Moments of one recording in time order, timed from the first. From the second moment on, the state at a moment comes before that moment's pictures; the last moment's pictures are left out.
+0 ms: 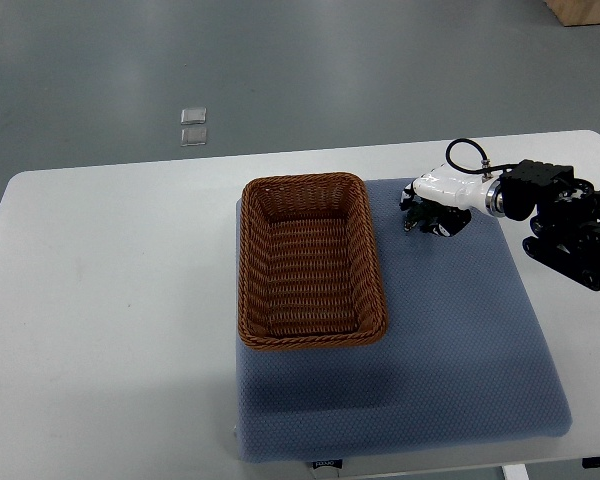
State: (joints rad) left arm -0.01 0.00 -0.12 -0.17 0.03 -0.01 0.10; right arm 1.01 -0.37 0.05 0.69 -1.68 -0.04 0.26
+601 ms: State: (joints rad) left arm -0.01 0.00 -0.12 -0.17 0.03 -0.01 0.10; right arm 1.01 -0.37 0.05 0.69 -1.68 -0.04 0.26
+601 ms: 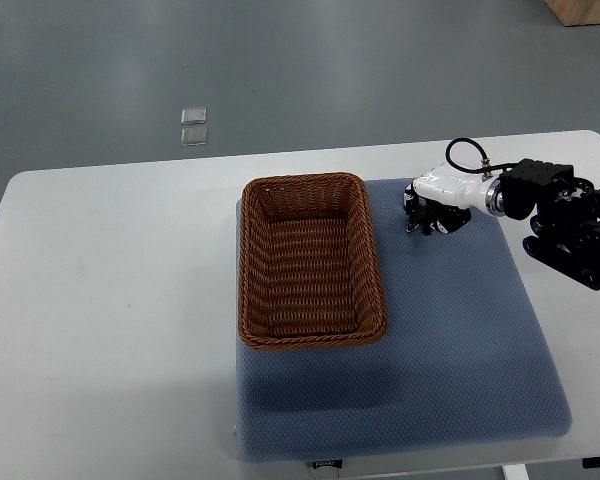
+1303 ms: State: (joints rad) left arm -0.01 0.00 -0.12 -0.17 0.03 -0.01 0.10; right arm 1.01 -0.37 0.05 0.69 -1.68 -0.04 0.26
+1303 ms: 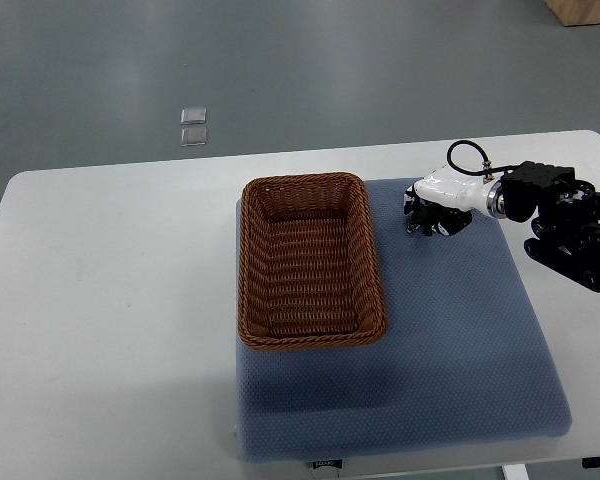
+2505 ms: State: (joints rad) left arm -0.01 0.00 -0.12 -0.17 0.03 -0.01 0.10; right arm 1.16 -0.47 0.06 1.09 -1.74 -0.12 0.28
